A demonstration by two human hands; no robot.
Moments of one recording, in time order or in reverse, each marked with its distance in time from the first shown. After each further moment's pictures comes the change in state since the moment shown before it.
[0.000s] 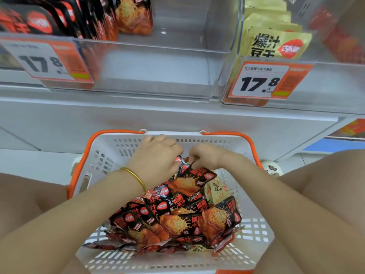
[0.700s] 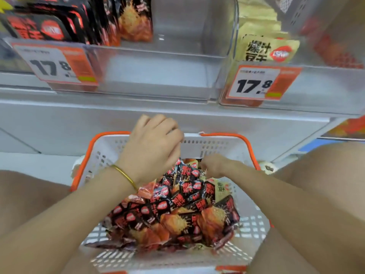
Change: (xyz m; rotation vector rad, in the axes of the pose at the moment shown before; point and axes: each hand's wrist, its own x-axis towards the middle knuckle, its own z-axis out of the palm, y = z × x) left_hand -0.015 -0.004 -0.031 0.037 0.523 0.096; right_hand -0.003 0.019 0.025 -0.176 -0.099 0.256
